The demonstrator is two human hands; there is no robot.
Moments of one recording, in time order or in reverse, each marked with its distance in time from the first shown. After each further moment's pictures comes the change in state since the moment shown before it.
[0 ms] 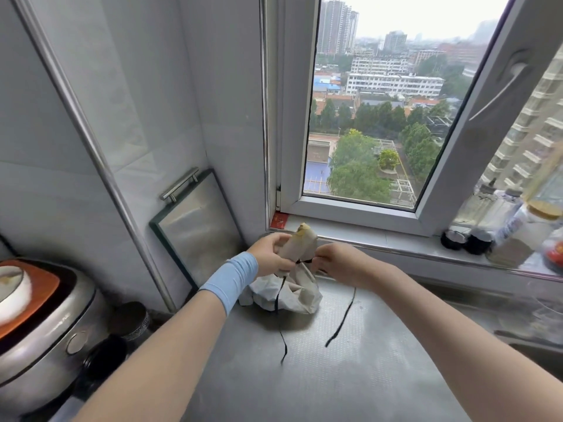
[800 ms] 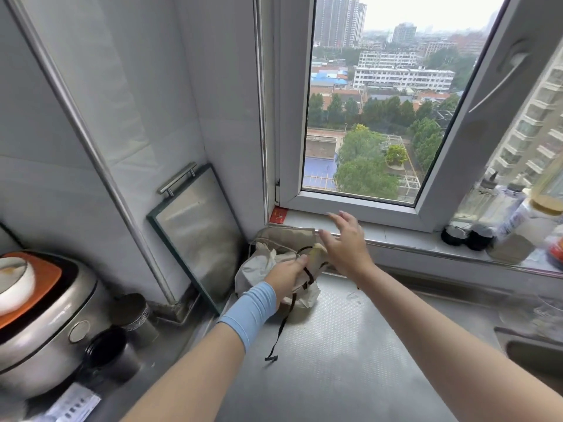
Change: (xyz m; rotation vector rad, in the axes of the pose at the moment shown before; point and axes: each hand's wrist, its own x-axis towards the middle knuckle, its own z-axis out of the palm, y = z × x) left_hand -0.013 -0.022 0.079 -0.303 0.083 -0.188; right_hand 0.007 0.022 0.017 0.341 0.562 0.209
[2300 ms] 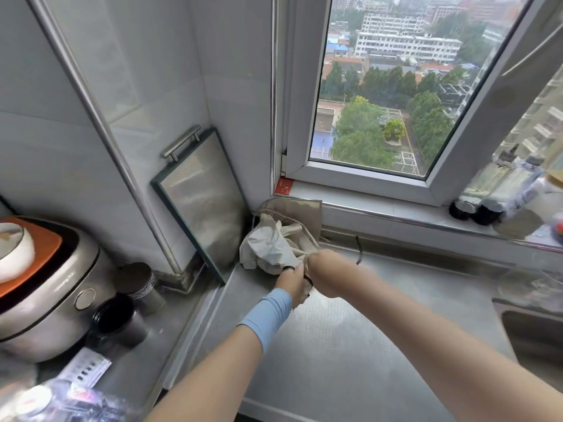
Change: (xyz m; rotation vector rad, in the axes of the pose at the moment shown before) left_hand -0.004 -0.066 0.008 0.561 0.080 -0.085; right_hand -0.063 -0.029 0.048 -0.894 -0.755 -0.214
